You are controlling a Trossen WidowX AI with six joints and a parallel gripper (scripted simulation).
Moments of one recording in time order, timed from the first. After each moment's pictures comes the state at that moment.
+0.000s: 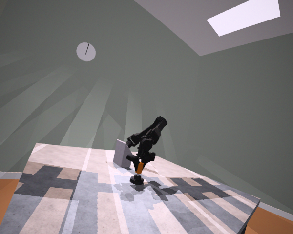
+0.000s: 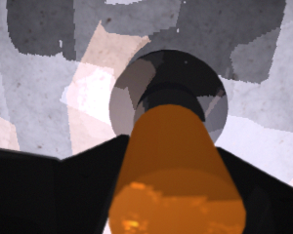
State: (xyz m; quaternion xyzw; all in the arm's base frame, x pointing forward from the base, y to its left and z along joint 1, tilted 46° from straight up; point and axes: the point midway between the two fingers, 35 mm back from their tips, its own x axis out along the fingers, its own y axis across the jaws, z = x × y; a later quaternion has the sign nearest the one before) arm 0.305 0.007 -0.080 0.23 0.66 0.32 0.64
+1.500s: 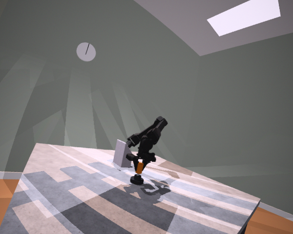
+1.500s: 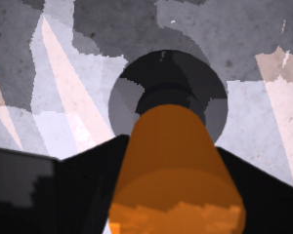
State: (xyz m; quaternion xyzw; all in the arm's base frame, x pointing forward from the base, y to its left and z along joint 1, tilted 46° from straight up) arm 0.304 0.008 -0.081 0.29 0.69 0.24 0.62
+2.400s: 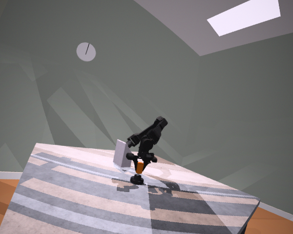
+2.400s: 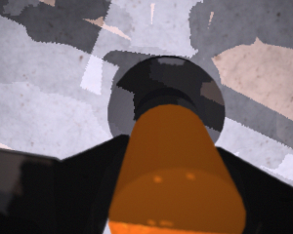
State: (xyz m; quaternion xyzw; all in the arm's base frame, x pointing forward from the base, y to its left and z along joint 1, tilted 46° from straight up) arm 0.309 0.006 -0.080 0.36 0.71 0.17 0.58
